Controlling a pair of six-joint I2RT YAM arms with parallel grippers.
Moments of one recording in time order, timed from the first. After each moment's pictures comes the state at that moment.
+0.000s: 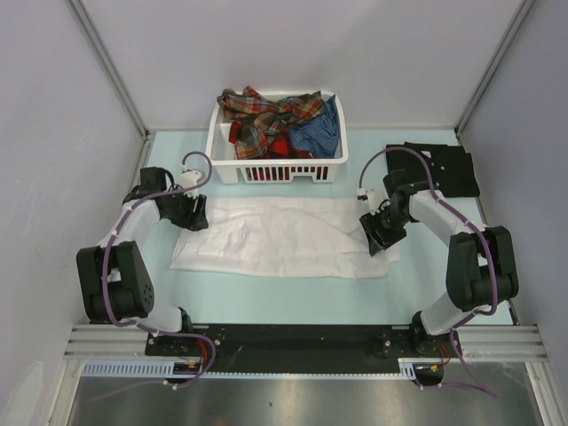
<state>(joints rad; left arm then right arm) 0.15 1.50 0.98 -0.57 0.48 0.44 0.22 1.59 1.05 -0.87 -0.30 -0.32</state>
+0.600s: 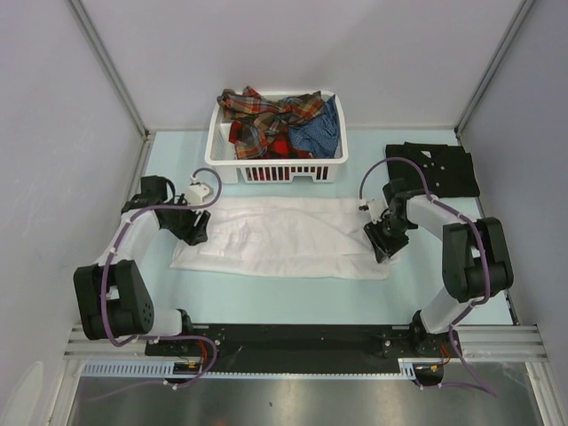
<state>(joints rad) 0.14 1.37 0.91 -0.69 0.49 0.73 0.18 1.65 0.98 -0.79 -0.21 -0.36</state>
